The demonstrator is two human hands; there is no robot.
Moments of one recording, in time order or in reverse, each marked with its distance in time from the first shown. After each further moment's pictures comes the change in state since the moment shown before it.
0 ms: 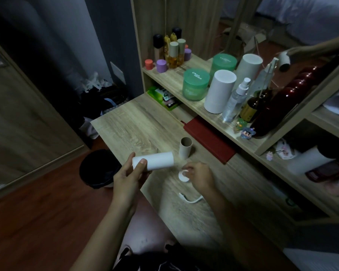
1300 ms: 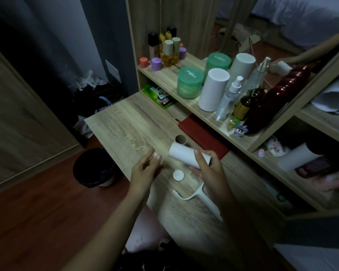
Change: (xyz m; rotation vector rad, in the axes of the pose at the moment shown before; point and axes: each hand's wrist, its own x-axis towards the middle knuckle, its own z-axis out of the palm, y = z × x) left_hand 0.014 -0.038 0.026 0.225 -0.139 -0.034; right_hand -0.058 -0.045 -0.063 1.029 0.150 0.177
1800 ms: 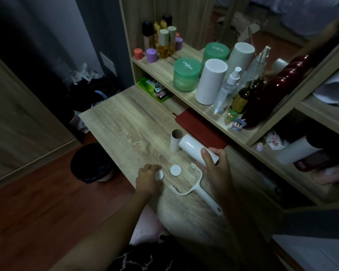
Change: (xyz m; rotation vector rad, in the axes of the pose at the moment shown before) left_hand 0.048 -0.081 -0.014 1.249 -0.142 0.114; right_hand 0.003 0.008 -0.019 -0.076 0.174 -0.033
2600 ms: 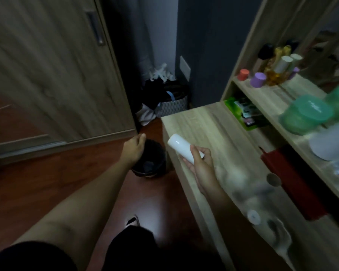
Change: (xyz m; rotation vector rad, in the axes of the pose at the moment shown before) left_hand 0.046 -0.187 -0.225 -0.324 0.450 -0.285; right_hand 0.000 0.025 0.278 0.104 -0.466 0.199
